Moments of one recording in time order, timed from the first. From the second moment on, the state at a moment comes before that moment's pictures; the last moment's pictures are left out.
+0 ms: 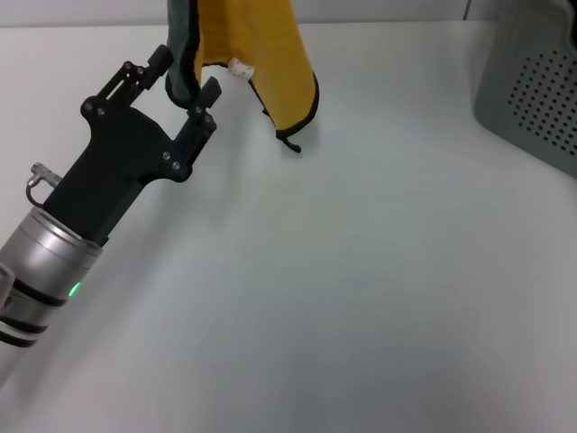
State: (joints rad) left arm -0.48 -2.11 0.76 -0.08 1.08 1.72 -0.13; right arm 0.83 2.03 -1.32 -1.27 -1.35 -0.94 1.89
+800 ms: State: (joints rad) left arm -0.49 -2.11 0.69 -0.11 1.08 1.70 -0.17; right arm 0.81 2.03 -1.32 -1.28 -1.33 -0.95 1.89
